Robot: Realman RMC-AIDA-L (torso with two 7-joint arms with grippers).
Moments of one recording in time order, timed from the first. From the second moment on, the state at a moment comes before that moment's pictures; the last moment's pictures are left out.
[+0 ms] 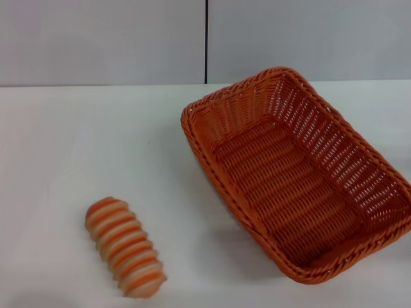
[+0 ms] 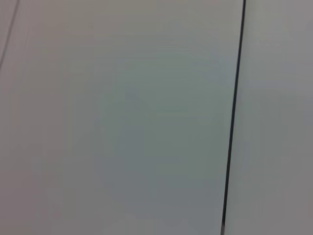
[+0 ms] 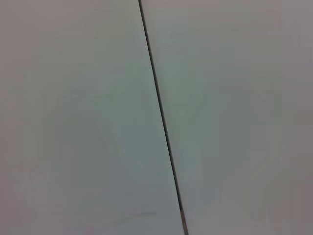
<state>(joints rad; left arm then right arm) -0.15 -2.07 0.25 -0.12 0.95 1.66 -0.29 0.30 2.08 2.83 -0.08 -0.94 1.49 -2.84</state>
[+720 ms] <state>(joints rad) -0.17 -2.06 0.31 -0.03 0.96 1.78 -0.32 0.28 2.08 2.82 -0.02 -0.94 1.57 -2.84</state>
